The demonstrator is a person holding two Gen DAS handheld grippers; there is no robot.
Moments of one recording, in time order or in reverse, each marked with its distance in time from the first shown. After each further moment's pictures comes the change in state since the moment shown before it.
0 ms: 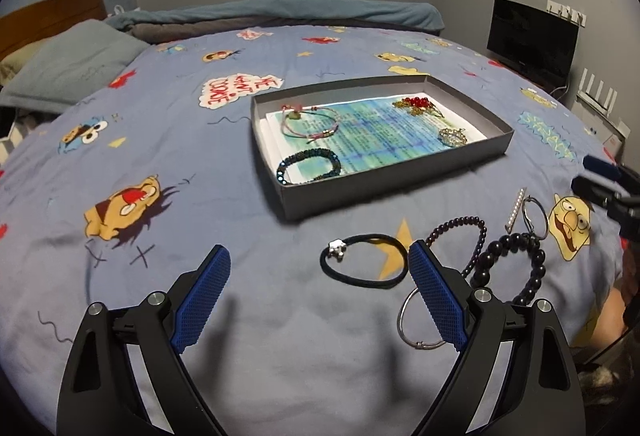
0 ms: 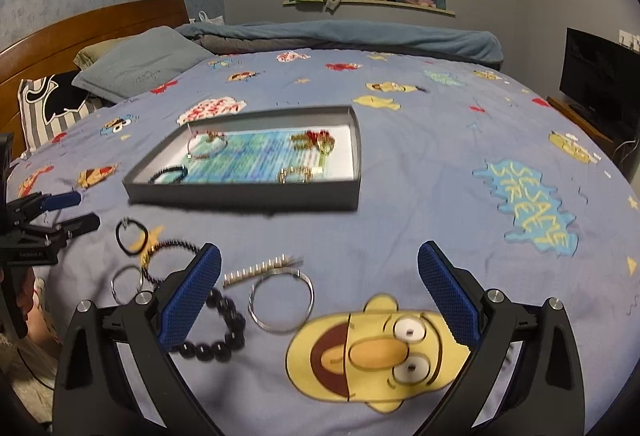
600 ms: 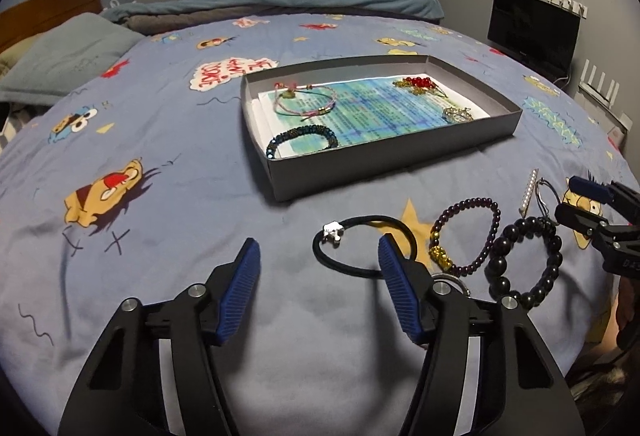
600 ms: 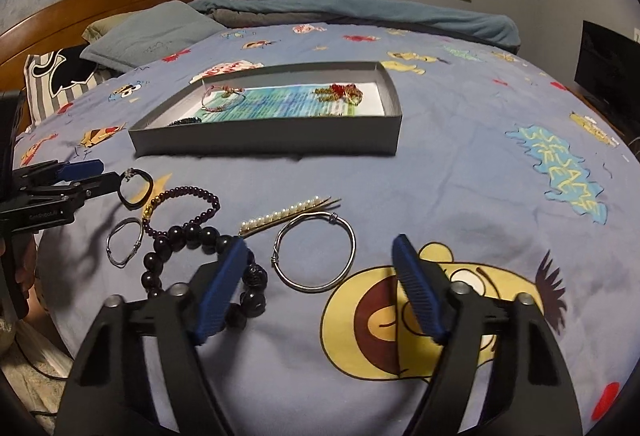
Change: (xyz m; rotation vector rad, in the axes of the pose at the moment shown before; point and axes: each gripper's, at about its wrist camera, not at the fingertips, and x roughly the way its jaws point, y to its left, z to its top) left arm 0.023 -0.003 -0.009 0.001 0.035 -0.008; right arm 0.026 0.020 -0.026 -0.016 0.071 0.041
